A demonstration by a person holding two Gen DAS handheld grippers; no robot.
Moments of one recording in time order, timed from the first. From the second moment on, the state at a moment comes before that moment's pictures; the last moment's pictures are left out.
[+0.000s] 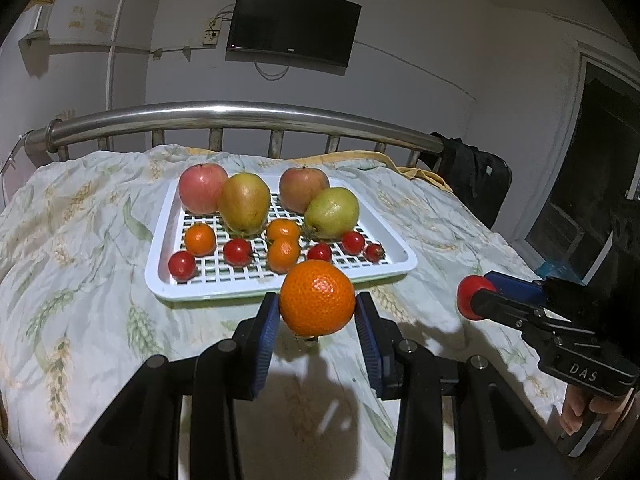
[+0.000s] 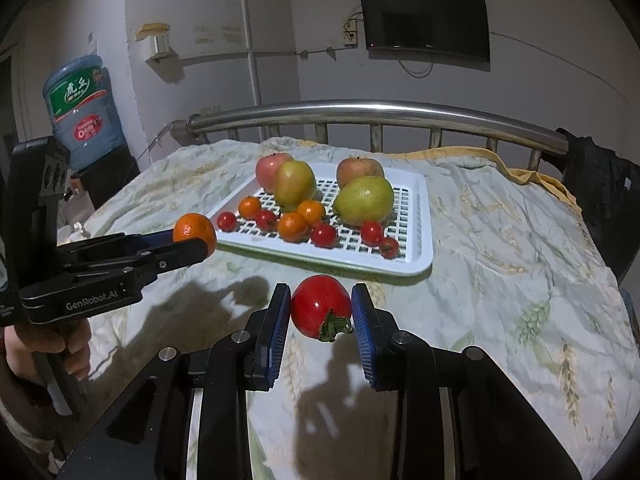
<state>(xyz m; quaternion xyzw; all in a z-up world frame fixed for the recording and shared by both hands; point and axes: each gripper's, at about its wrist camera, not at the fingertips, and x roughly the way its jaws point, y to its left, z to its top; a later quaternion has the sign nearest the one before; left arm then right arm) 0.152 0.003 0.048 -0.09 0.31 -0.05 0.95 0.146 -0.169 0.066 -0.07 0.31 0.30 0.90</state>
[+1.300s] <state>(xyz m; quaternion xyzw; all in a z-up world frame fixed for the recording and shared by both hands) 0.266 0.063 0.000 -0.10 0.37 0.04 0.92 0.286 -0.120 0.018 -0.02 0.39 0.28 0.88</state>
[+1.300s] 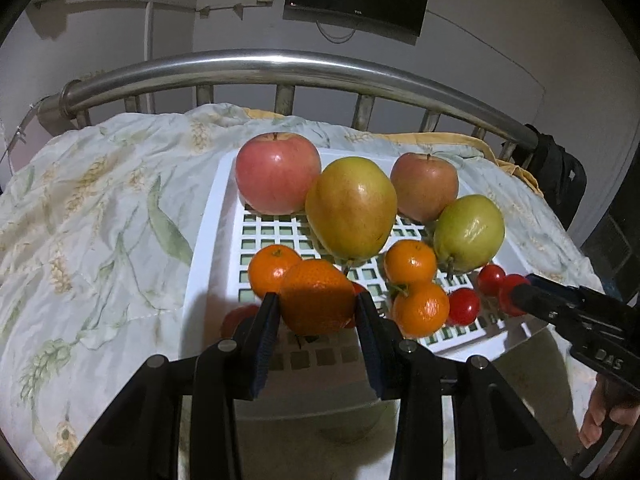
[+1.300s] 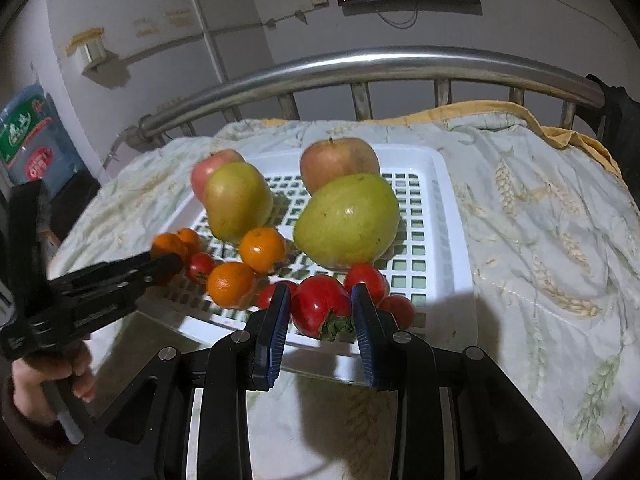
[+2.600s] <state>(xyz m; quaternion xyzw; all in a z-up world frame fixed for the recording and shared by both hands) 0.145 0.005 0.111 -0.09 0.20 -0.02 0.98 0.179 -0.182 0.106 0.03 0.23 0.23 0.94</state>
